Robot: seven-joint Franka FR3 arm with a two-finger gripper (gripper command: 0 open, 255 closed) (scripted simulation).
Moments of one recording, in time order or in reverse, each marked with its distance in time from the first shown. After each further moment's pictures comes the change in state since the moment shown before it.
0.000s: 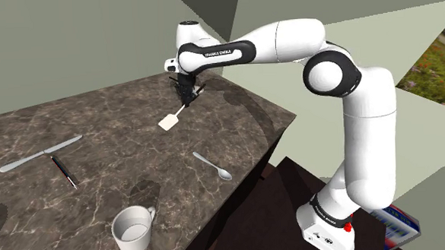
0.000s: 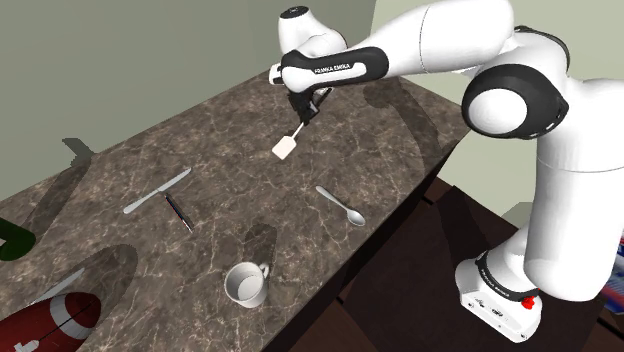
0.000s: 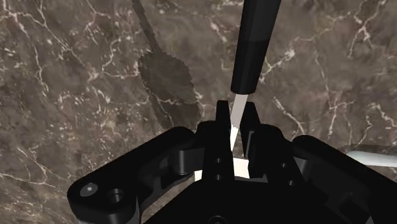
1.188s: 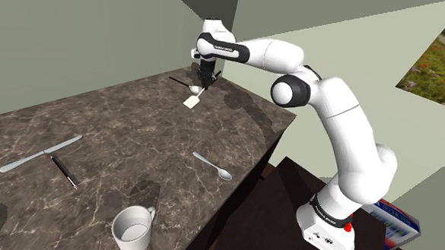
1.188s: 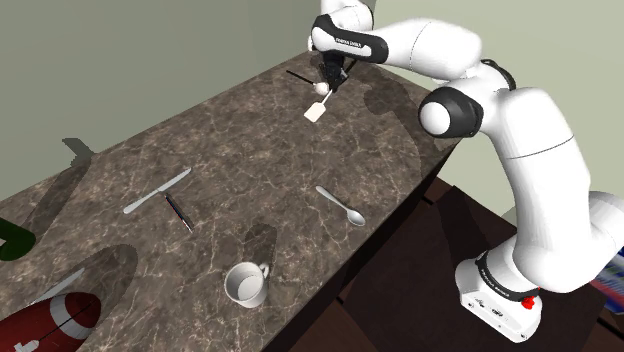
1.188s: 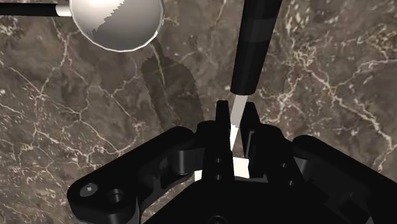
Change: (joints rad) arm -0.229 0.393 -0.054 0.656 0.034 -0.242 -0.313
